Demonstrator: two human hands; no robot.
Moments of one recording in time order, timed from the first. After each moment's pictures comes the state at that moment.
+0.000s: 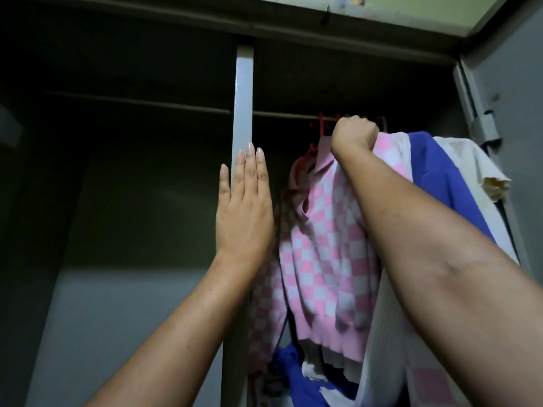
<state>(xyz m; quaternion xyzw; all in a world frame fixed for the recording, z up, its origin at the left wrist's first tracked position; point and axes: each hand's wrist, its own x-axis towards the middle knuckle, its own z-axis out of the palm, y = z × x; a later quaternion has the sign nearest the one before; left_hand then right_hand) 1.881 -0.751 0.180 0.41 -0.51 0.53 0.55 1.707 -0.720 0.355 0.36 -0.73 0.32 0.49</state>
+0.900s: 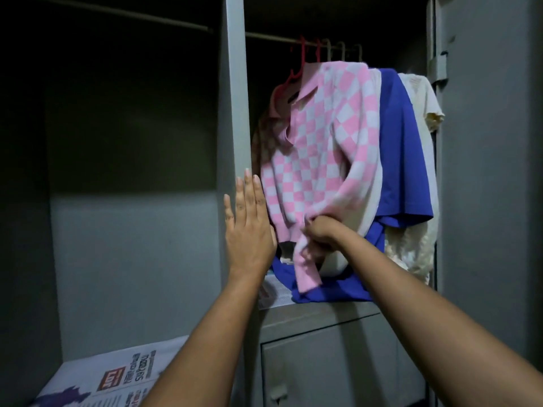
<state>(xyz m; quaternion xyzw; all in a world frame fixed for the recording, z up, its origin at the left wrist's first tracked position) 1.889 -0.724 0.031 0.38 -0.67 0.31 0.55 1.751 -0.670 0.077 0.46 -0.79 0.38 -0.15</state>
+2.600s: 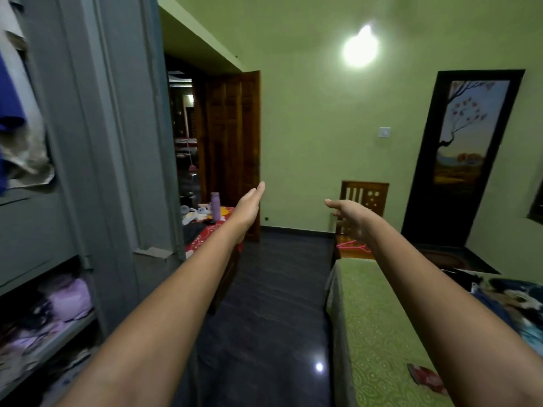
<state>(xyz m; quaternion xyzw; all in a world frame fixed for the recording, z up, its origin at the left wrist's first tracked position) 1.761 -0.064 -0.077 -0.05 -0.76 -0.64 0.09 1.739 0.167 -0.076 -0.03 -0.79 0.60 -0.04</state>
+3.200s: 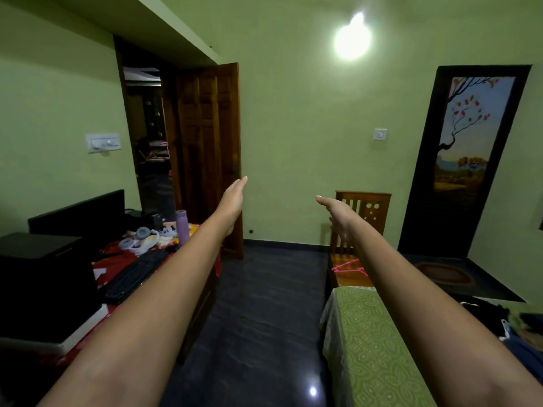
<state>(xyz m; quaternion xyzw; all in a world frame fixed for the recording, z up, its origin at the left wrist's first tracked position) 1.398 -0.036 -0.069 -0.03 -0.72 -0.68 0.13 1.396 0.190 -0.084 -0.05 -0.77 0.63 0.02</state>
